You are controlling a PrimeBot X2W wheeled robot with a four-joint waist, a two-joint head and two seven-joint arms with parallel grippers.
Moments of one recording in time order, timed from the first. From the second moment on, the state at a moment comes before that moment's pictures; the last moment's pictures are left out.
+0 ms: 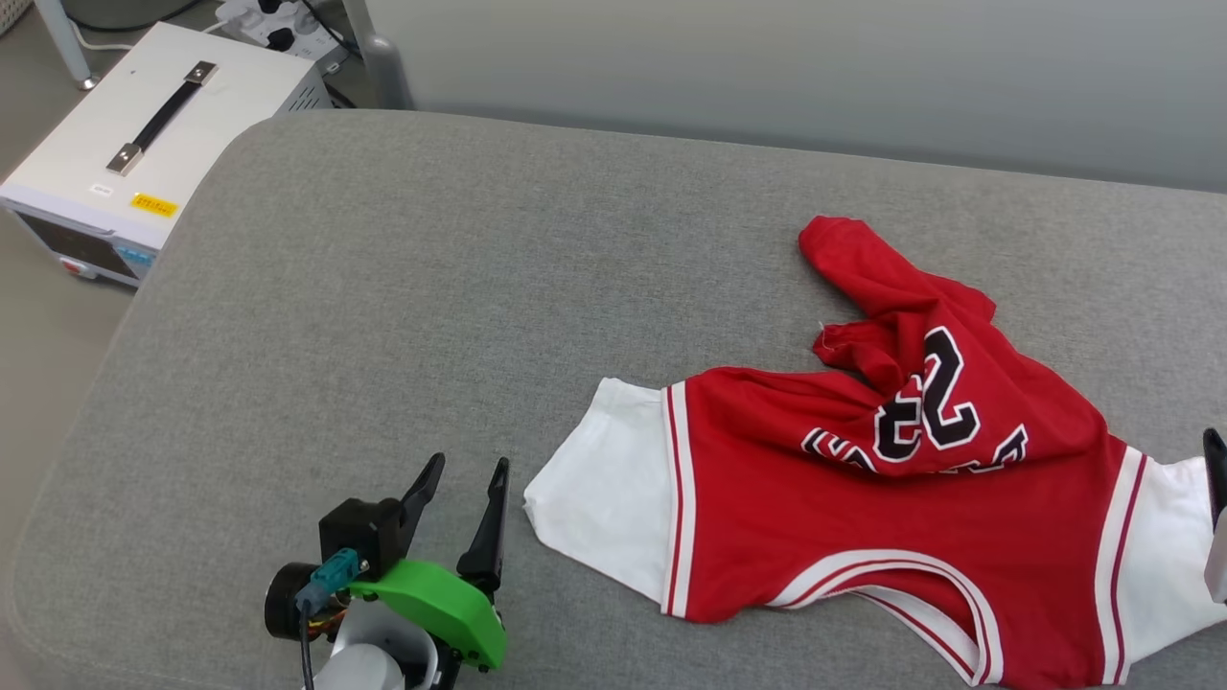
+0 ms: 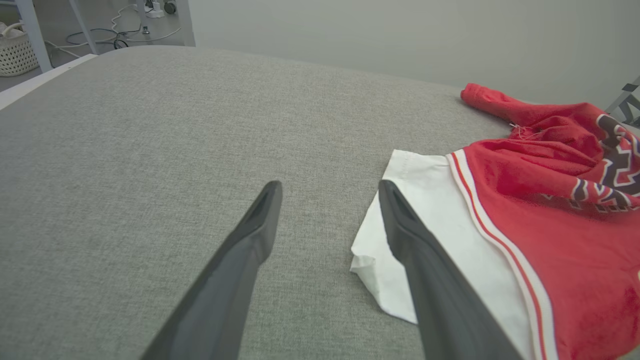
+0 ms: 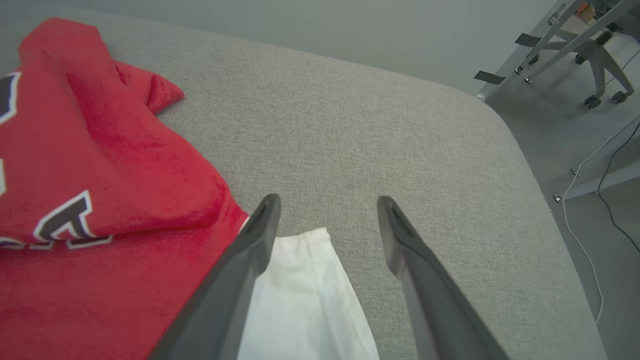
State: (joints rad) left arm -0.15 0.14 -0.27 0.39 -0.36 -0.09 -0.25; right arm -0.14 -0.37 -0.23 0.26 0.12 0.13 0.22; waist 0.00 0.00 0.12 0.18
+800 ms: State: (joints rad) left arm -0.12 0.26 -0.34 0.19 -0.34 0.07 0.33; right arm 0.01 -0.16 -0.21 -0.03 0.14 0.13 0.03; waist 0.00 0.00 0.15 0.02
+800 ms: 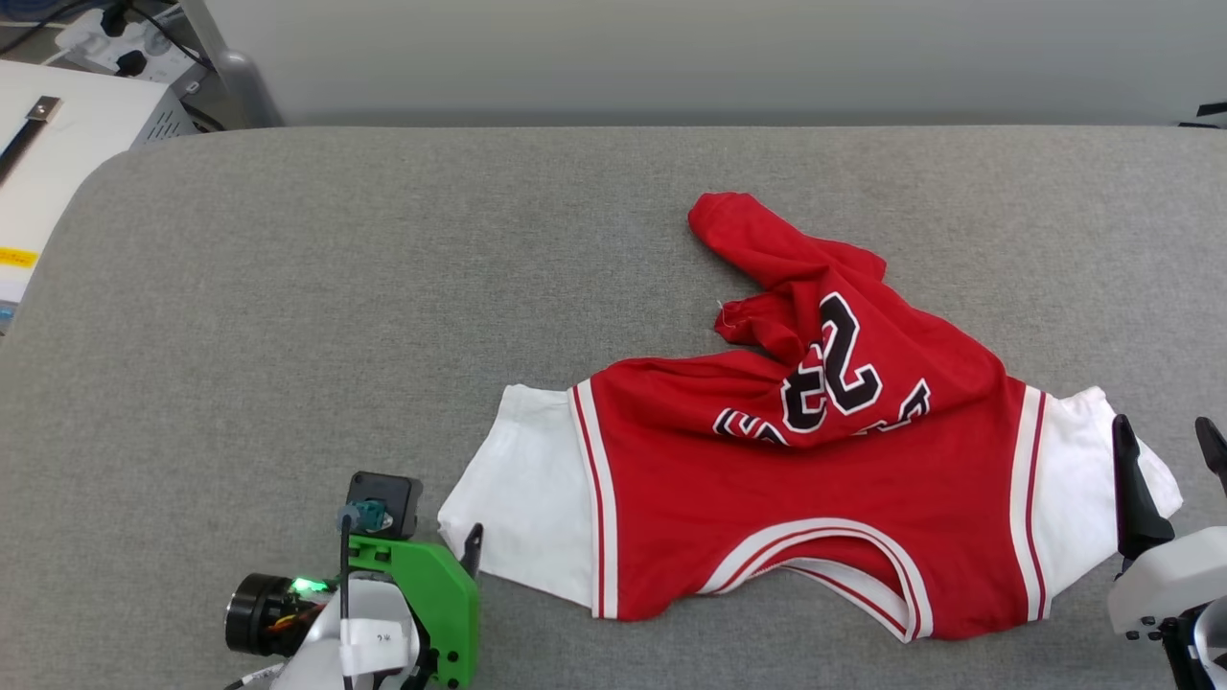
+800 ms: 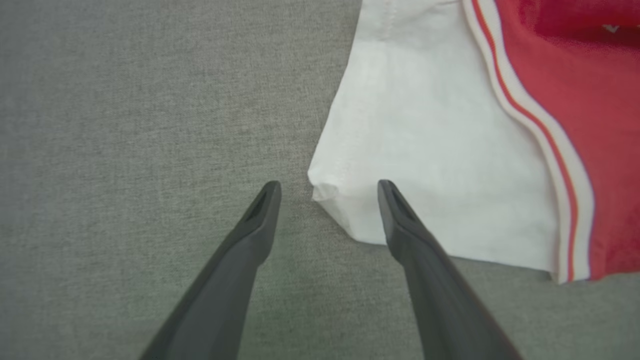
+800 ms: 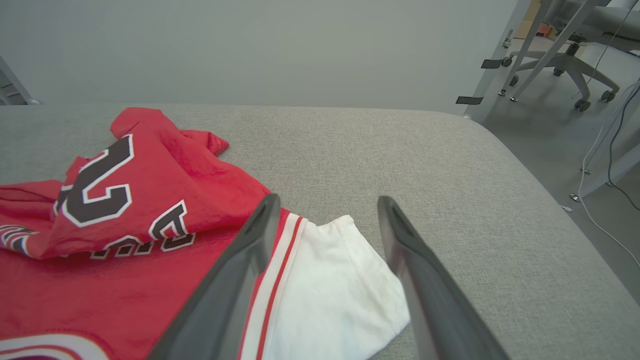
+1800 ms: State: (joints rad) left arm -0.14 0.26 -0.24 0.15 -0.46 0.08 0.30; right arm 0.02 -0.22 -0.17 0.01 0.15 0.13 0.15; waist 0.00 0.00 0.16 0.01
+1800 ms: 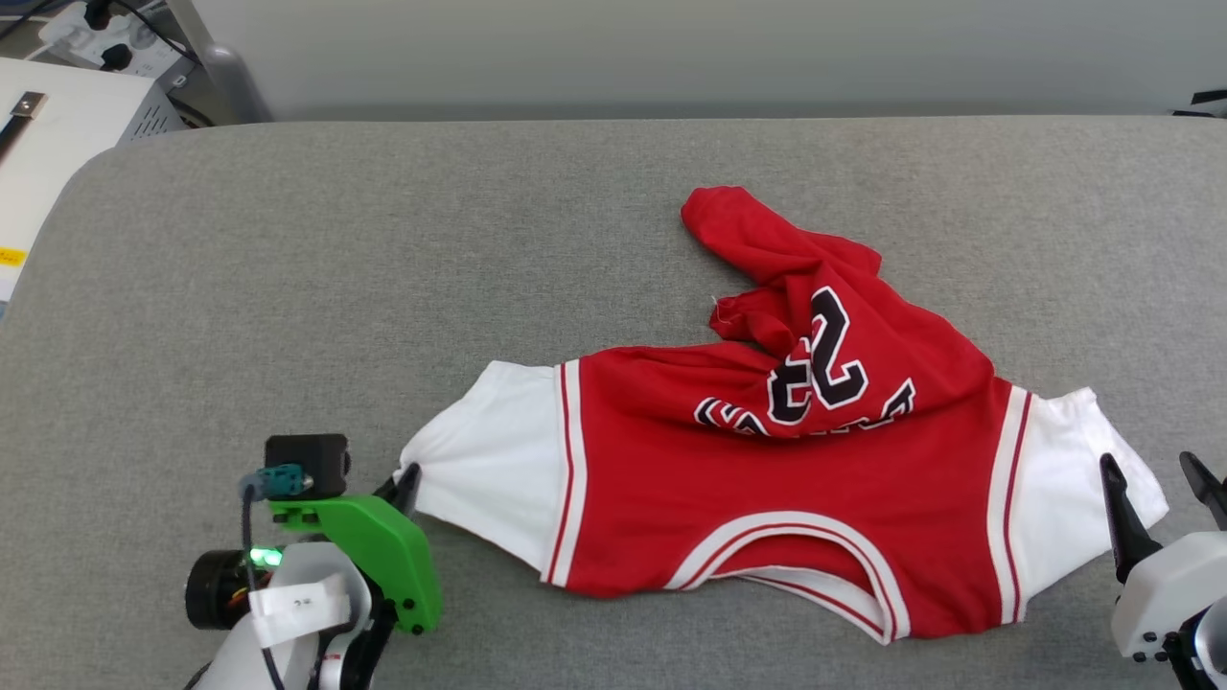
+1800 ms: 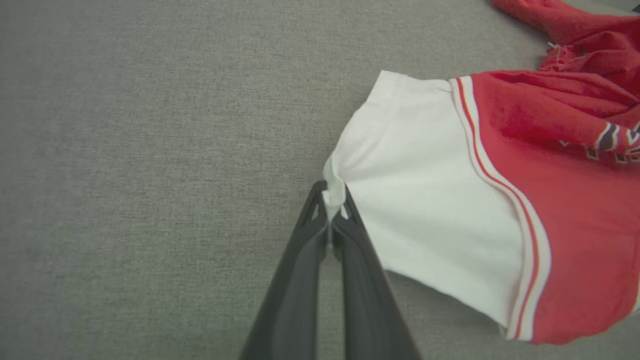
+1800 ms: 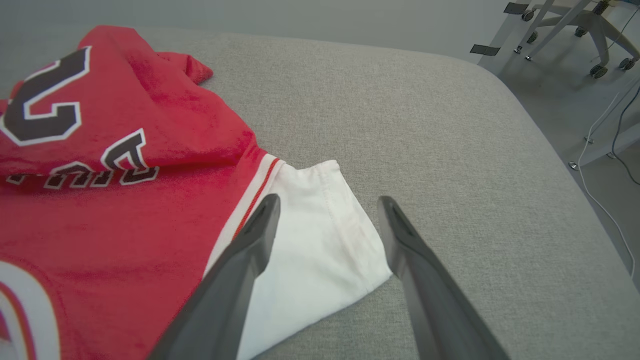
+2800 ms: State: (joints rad) left arm -0.02 0.30 -0.24 -0.11 -0.53 0.12 0.40; right arm 0.02 -0.30 -0.18 0.11 0.24 0.13 0.61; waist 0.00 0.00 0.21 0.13
